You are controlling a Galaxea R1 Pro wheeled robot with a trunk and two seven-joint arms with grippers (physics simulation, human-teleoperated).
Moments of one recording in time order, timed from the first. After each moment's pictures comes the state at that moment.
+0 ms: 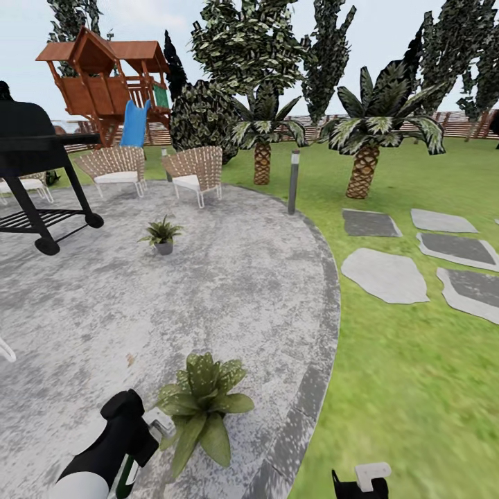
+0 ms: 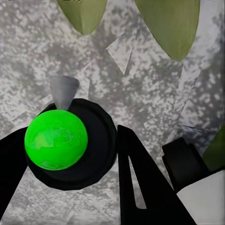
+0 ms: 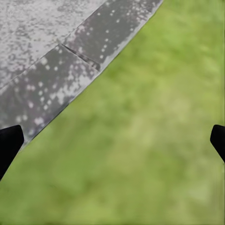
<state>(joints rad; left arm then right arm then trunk) -0.48 -0.03 0.23 -0.90 -1.29 0.77 -1.02 -0.42 -0.05 0.04 -0.03 0.08 -0.54 -0.07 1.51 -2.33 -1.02</state>
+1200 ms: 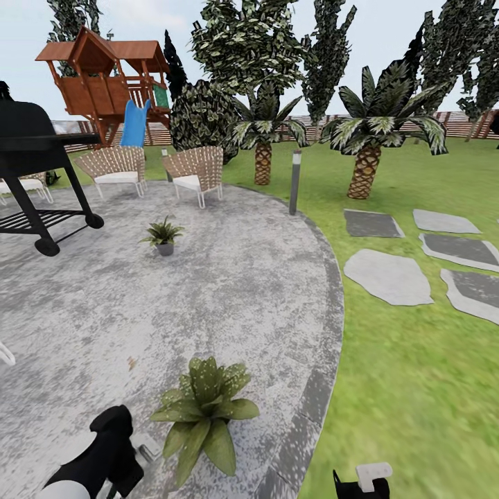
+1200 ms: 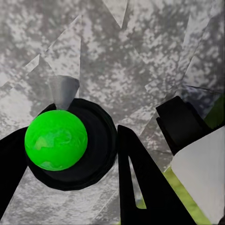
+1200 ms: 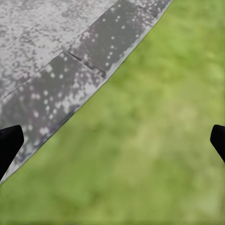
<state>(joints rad) -0.47 0.06 0.14 -0.76 -1.24 0.77 -1.07 -0.42 -0.06 0.04 -0.03 0.08 -0.54 -0.07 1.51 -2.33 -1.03</state>
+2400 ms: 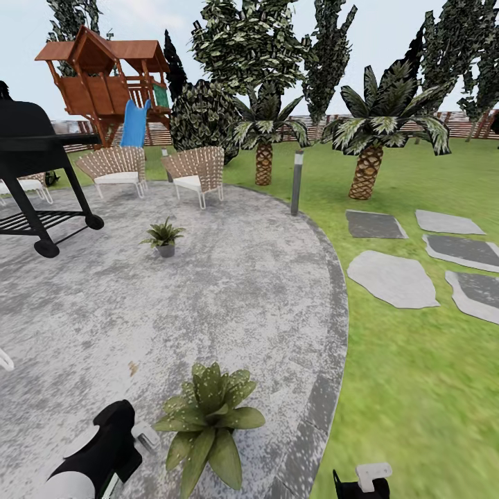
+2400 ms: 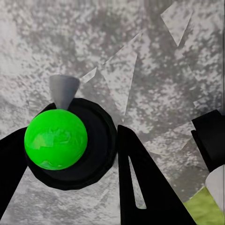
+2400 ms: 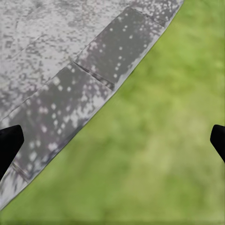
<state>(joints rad) -0.50 0.06 0.14 -0.73 -1.21 0.78 -0.89 -0.42 -0.06 0.04 -0.03 0.08 -0.54 -0.07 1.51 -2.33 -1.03</state>
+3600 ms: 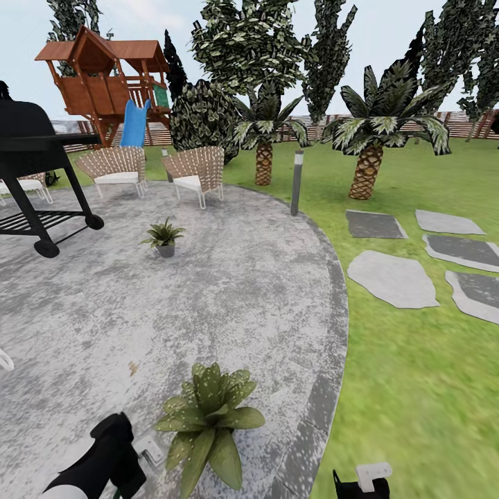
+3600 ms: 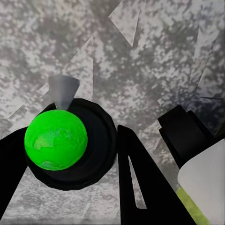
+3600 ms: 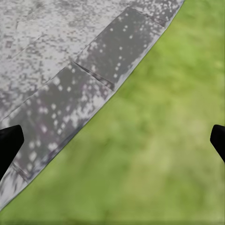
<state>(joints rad) -0.46 0.07 0.14 -0.71 -1.17 0.67 -0.99 -0.42 -0.06 0.04 -0.03 0.08 -0.54 -0.07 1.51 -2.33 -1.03</state>
